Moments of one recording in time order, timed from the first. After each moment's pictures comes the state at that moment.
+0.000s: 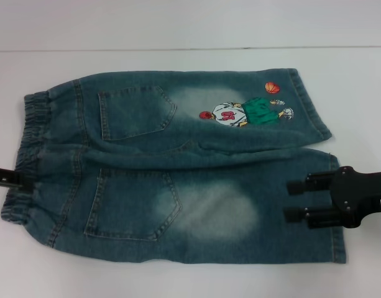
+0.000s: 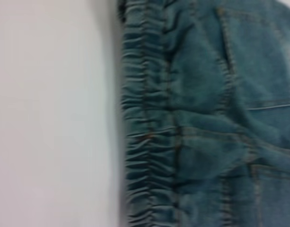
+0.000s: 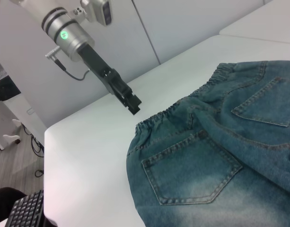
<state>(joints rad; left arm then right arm) -0.61 -1.91 0.54 0.86 2.69 1.68 -2.55 0.51 2.04 -0.64 -0.73 -2.21 -1.78 1.53</state>
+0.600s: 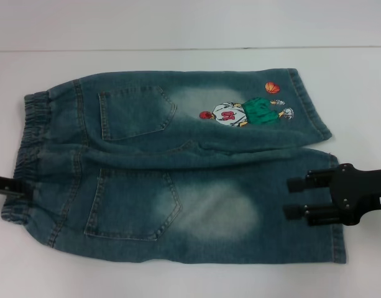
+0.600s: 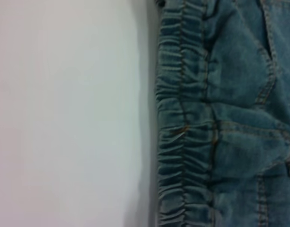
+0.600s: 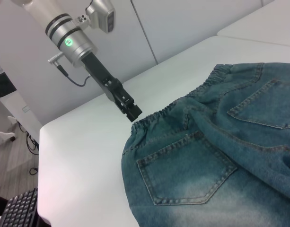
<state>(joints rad) -0.62 -1.91 0.55 0.79 2.74 1.60 -2.56 0.51 2.04 -0.65 -0.73 -2.21 -1.77 1.52</state>
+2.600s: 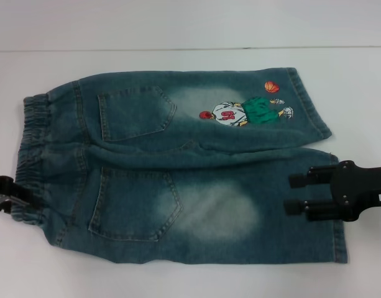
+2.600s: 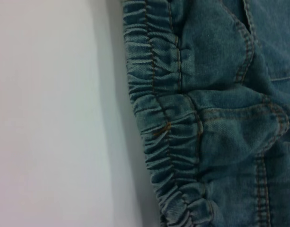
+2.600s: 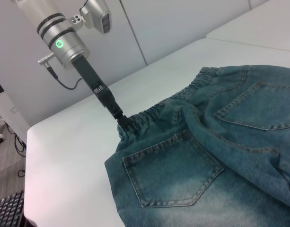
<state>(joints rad) -0.66 -1.92 0.60 0.78 2.76 1.62 -2.52 0.51 2.04 -0.64 -0.73 -2.21 -1.74 1.51</state>
